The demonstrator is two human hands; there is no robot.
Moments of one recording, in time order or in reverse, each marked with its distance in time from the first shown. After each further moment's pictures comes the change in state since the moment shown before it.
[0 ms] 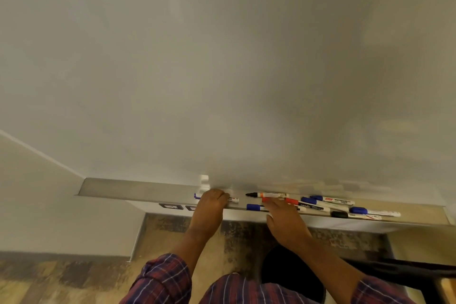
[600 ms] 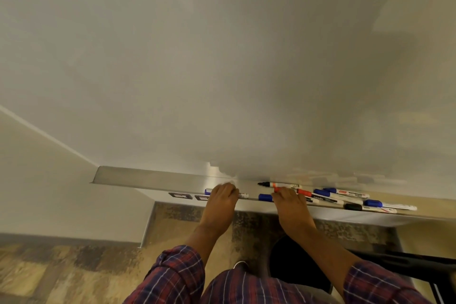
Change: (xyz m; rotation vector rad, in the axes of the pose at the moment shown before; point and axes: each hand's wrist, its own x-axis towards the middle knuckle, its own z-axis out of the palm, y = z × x) left_hand -0.020 0.000 0.002 0.077 -0.088 0.015; right_hand 0.011 -0.010 0.019 -0.312 -0.001 -0.042
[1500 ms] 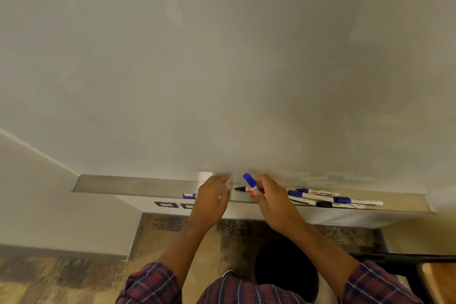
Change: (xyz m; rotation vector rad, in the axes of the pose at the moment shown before) left_hand 0.019 0.069 -0.051 -0.538 0.295 -0.177; right_hand -0.051 0.016 -0.080 0.782 0.247 -0.004
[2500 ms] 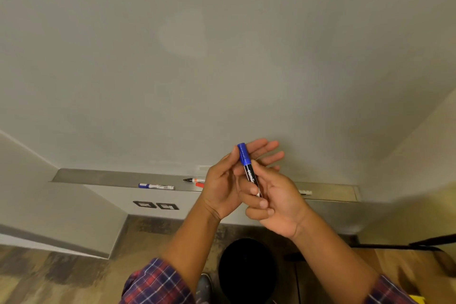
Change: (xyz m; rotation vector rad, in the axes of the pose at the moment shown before) left_hand -0.039 0.317 0.091 -1.495 -0.499 -0.104; right_hand -0.135 0.053 -0.213 1.550 -0.593 0.179
